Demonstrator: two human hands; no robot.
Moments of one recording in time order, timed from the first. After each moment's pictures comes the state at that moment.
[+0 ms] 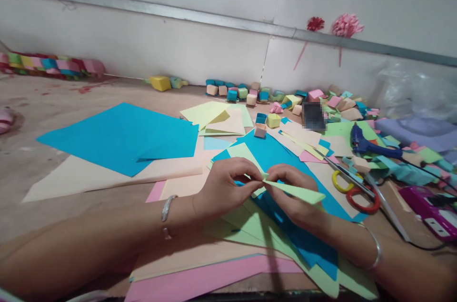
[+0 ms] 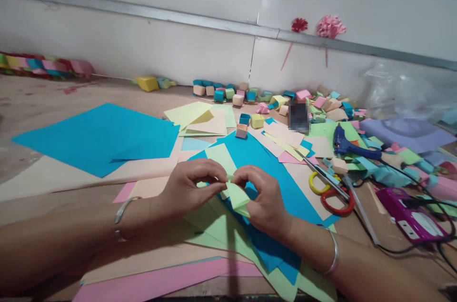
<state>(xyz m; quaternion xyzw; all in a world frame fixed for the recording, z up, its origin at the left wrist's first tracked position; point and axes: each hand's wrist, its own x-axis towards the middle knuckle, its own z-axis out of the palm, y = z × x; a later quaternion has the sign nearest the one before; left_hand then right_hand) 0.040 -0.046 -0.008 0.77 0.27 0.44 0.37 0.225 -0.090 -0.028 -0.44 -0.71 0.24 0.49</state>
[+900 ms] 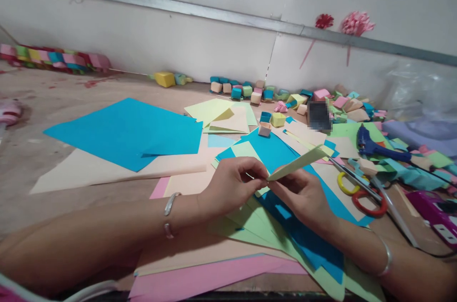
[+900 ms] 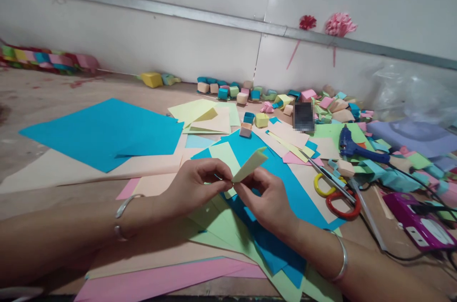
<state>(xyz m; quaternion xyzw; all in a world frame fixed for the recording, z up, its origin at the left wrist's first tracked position) 0.042 -0.047 -0.005 0.72 0.34 0.38 0.47 0.221 -0.092 -0.023 -0.49 -0.61 0.39 0.48</state>
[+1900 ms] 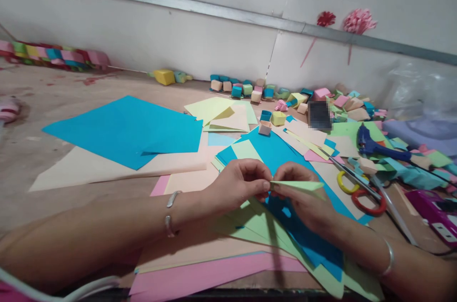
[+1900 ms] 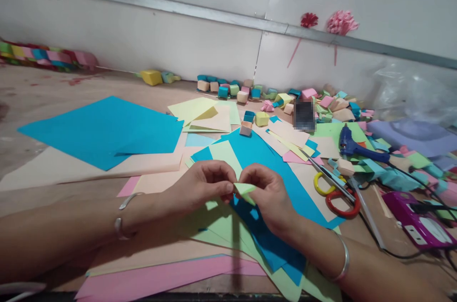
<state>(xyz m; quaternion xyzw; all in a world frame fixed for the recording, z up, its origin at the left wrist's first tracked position) 0.045 -0.048 -0.010 0.56 0.29 0.31 0.71 0.219 -0.092 -0.019 -0.47 -0.49 0.53 0.51</state>
